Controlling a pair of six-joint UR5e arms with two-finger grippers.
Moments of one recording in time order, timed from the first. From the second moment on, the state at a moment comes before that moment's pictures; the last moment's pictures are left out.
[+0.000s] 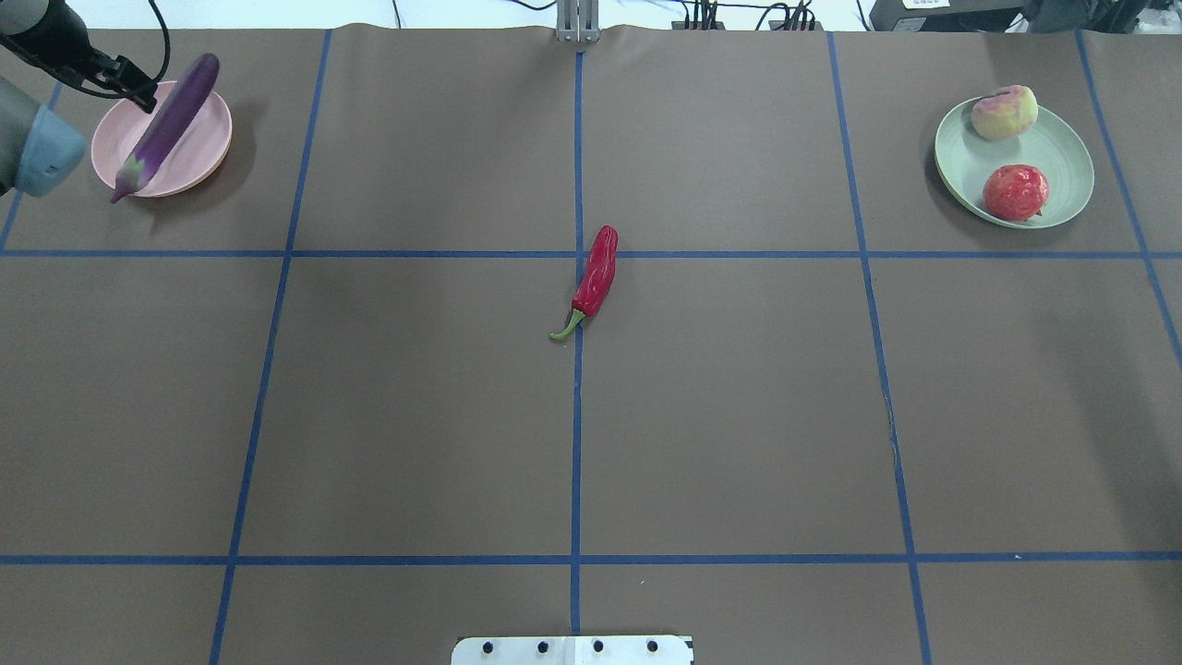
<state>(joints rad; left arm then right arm) -1.19 -2.15 -1.22 -1.90 -2.12 -0.36 1.54 -1.77 1.88 -1.49 2.29 0.08</state>
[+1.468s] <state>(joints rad) -0.57 -2.60 -1.07 -1.89 -1.87 -1.13 1.54 -1.77 1.88 -1.49 2.30 0.09</state>
